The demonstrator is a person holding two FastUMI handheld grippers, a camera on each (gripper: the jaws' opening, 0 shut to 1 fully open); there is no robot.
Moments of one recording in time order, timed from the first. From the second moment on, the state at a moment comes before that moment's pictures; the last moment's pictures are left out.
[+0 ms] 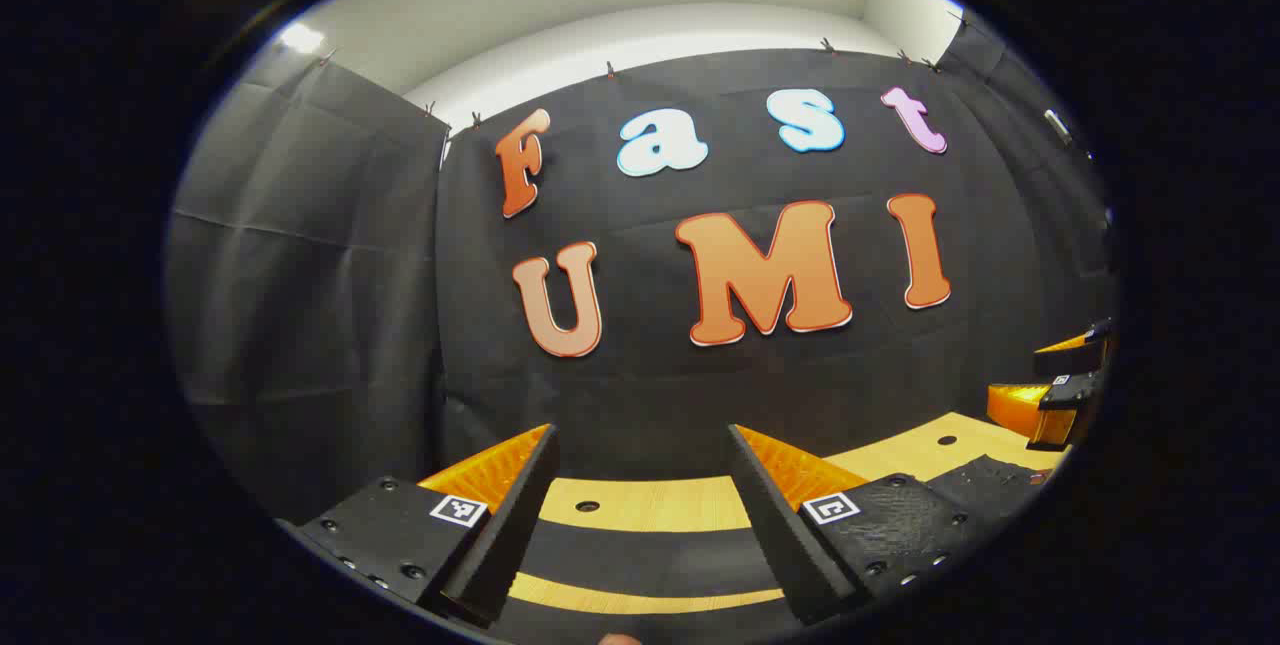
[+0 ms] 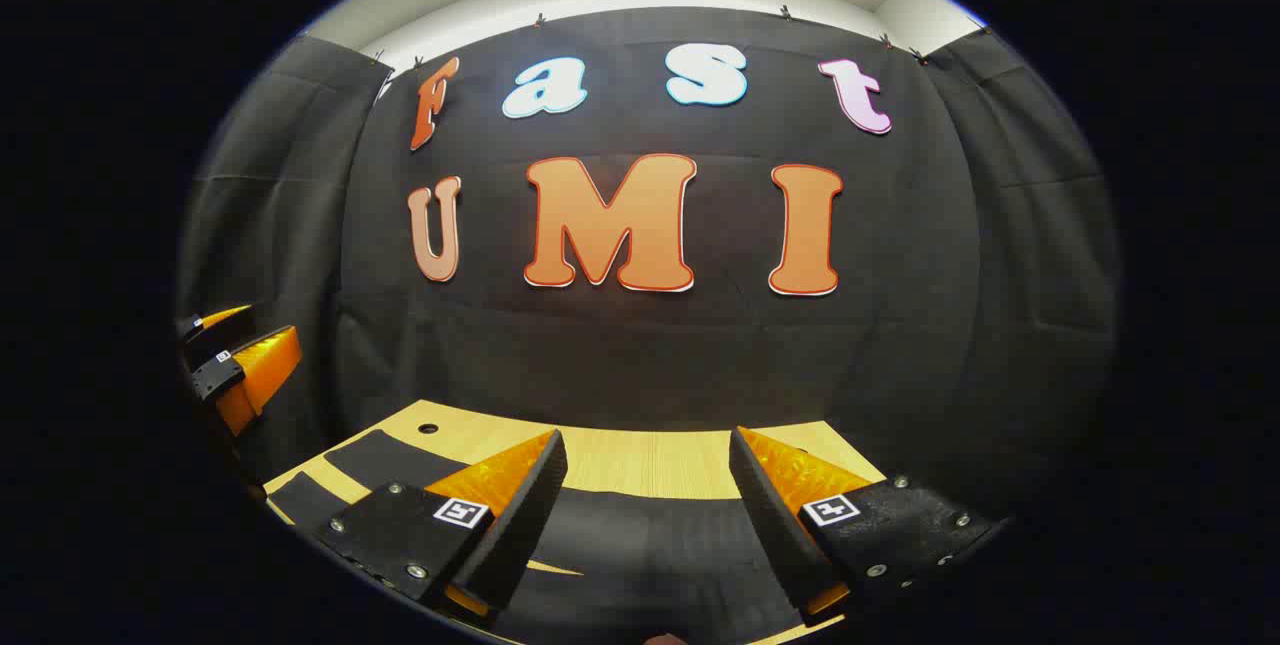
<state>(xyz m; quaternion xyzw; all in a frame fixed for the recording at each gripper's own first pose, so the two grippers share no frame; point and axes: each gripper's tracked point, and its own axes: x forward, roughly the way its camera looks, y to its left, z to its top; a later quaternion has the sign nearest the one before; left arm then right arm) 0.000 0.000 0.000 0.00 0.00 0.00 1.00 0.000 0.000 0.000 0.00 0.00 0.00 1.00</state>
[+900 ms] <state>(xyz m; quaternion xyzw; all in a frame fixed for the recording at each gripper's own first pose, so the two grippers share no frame) 0.017 0.026 -0.002 0.02 0.00 -0.01 1.00 0.011 0.056 0.016 -0.01 -0.02 0.04 1.00</state>
